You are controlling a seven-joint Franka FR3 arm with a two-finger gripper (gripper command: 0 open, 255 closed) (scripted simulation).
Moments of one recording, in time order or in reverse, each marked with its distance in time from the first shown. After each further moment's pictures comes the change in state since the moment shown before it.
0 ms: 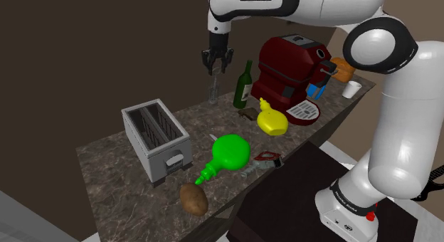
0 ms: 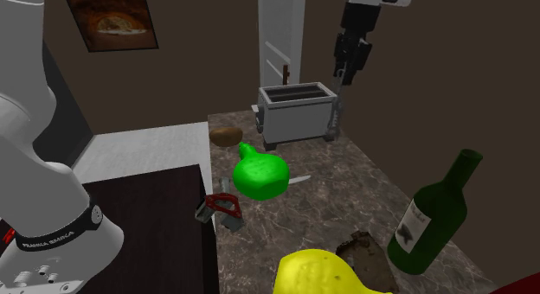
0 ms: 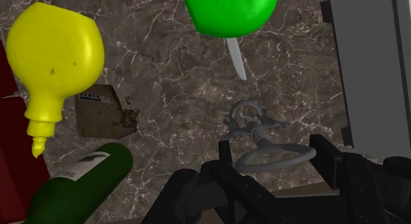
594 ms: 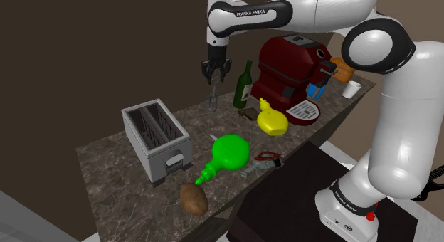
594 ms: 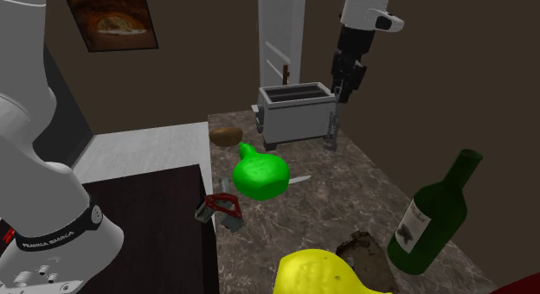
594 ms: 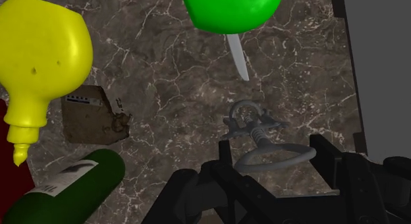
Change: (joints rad) arm -0.002 0.010 -0.002 -0.105 -0.002 0.115 0.000
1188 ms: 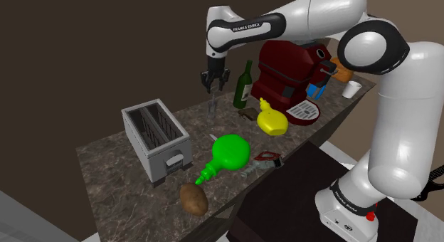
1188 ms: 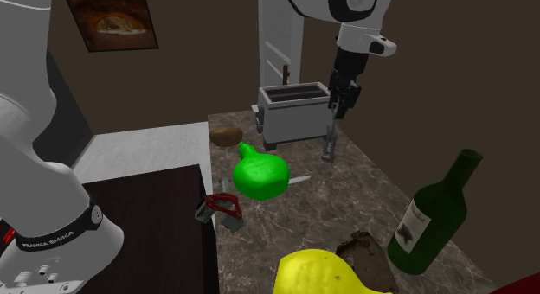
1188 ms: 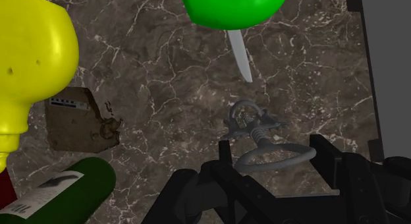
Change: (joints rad) arm -0.001 0.025 -0.002 -0.084 -0.004 0.108 0.000
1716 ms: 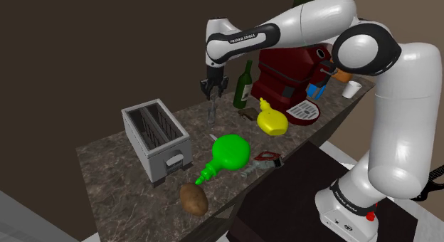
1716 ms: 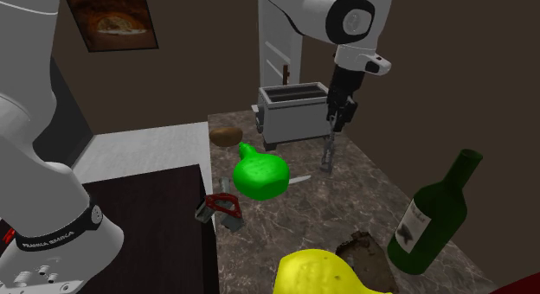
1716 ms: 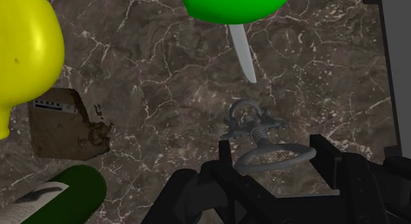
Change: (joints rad) arm 0.000 0.037 -0.003 -0.048 -0.005 0.085 0.000
